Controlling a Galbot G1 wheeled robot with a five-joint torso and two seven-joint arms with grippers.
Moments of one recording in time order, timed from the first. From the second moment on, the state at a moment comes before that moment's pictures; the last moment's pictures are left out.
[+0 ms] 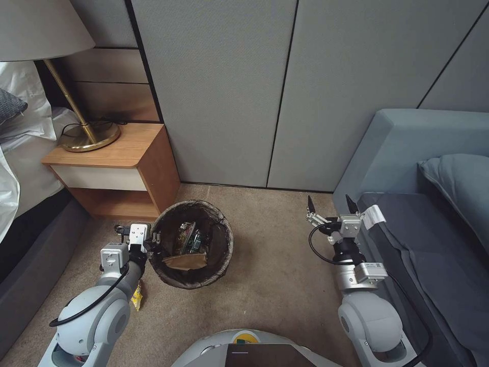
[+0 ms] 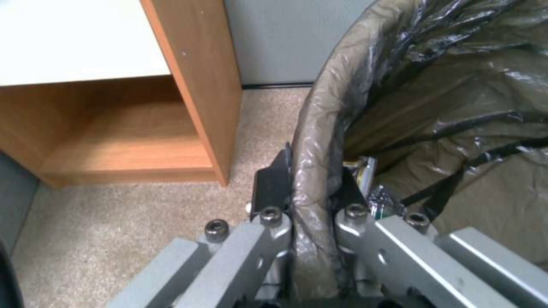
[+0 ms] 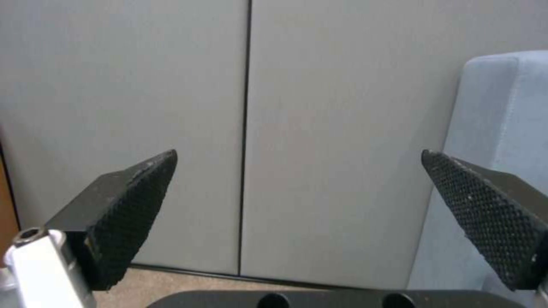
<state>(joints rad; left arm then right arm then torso) 1.65 -1.21 -0.66 -2.41 -0.41 0.68 -0.19 -1.62 1.32 0.53 2.25 0.11 0.05 0.18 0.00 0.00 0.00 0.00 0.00</state>
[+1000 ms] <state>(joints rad) 1.68 -1.22 -0.67 -2.44 -0.40 0.68 -0.19 -1.62 1.31 0.53 2.23 0.16 0.00 0.18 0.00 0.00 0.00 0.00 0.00</state>
